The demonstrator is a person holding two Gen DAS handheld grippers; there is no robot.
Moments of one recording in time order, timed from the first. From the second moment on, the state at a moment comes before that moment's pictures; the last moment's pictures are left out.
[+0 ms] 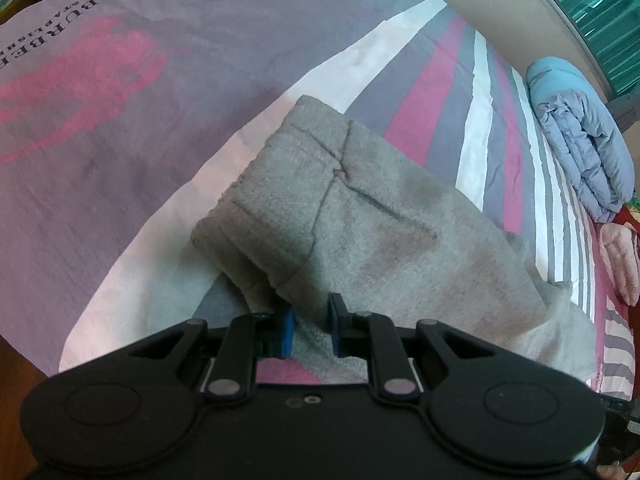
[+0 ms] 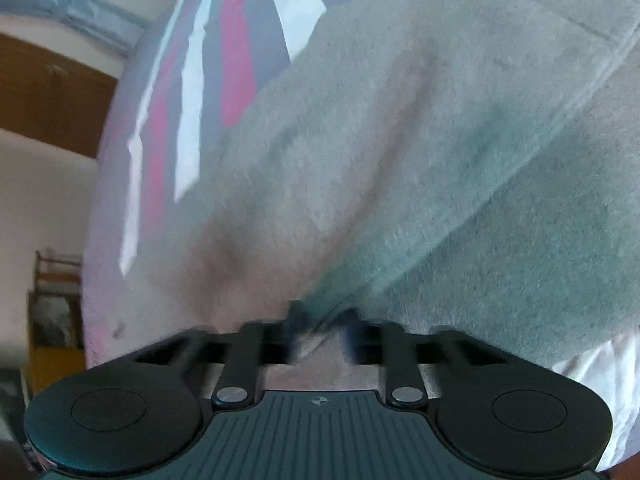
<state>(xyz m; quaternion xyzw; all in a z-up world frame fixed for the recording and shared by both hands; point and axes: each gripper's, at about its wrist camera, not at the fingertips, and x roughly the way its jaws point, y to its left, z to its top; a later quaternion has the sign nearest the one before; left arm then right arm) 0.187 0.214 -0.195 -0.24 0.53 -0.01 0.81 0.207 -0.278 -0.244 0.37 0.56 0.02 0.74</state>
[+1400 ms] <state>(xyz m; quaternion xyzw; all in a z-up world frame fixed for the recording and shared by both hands) 0.182 0.237 -0.151 -0.23 0.49 0.00 0.84 0.159 -0.213 -0.222 0.19 0.52 0.09 0.83</state>
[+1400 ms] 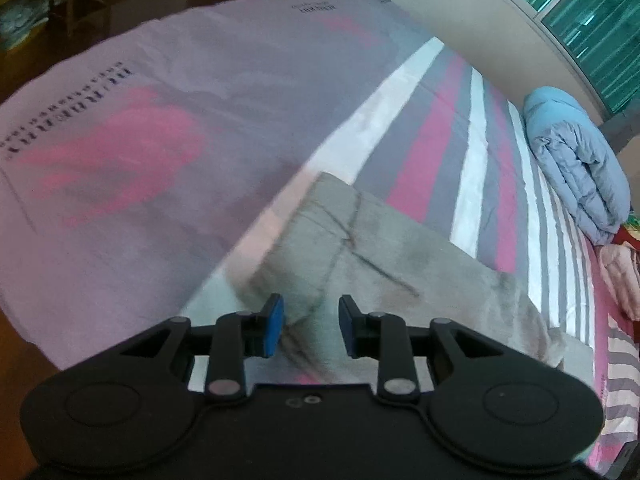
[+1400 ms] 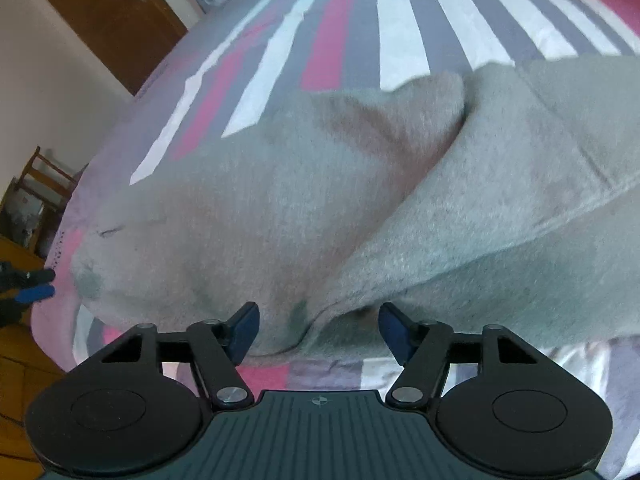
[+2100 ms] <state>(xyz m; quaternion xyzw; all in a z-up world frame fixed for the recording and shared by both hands) 0.170 0.076 -0.209 -0.15 0.54 -0.10 0.82 0.153 -0.330 -0.215 0.30 0.50 -0.02 0.81</state>
